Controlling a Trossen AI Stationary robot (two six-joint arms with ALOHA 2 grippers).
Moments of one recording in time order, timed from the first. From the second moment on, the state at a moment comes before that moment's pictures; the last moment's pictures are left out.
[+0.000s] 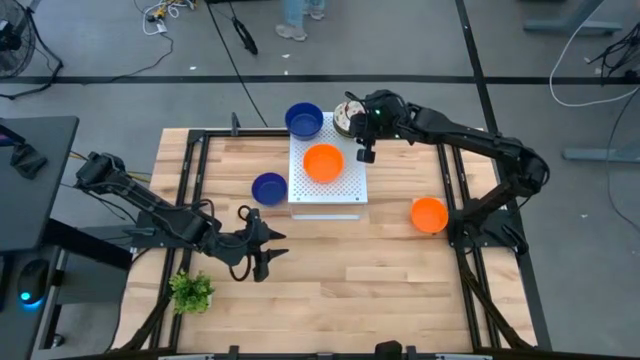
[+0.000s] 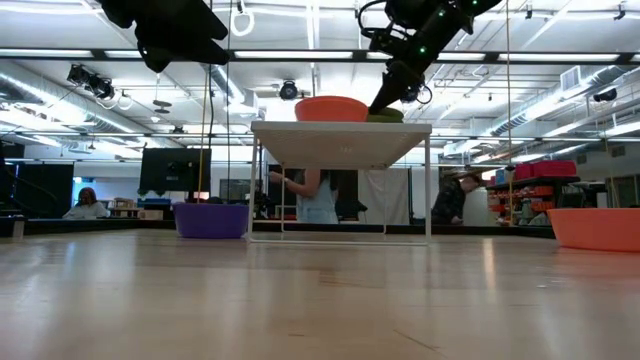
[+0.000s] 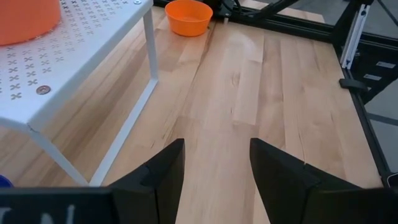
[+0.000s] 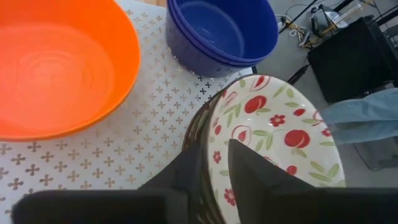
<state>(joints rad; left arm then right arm) -0.51 1.21 0.76 -0.12 -0.58 -0.50 -0.50 1.53 1.37 -0.56 0.06 -0.54</state>
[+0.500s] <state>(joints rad) -0.51 1.21 0.76 -0.12 -0.58 -0.50 -0.43 1.46 1.37 -0.56 0.12 -0.52</state>
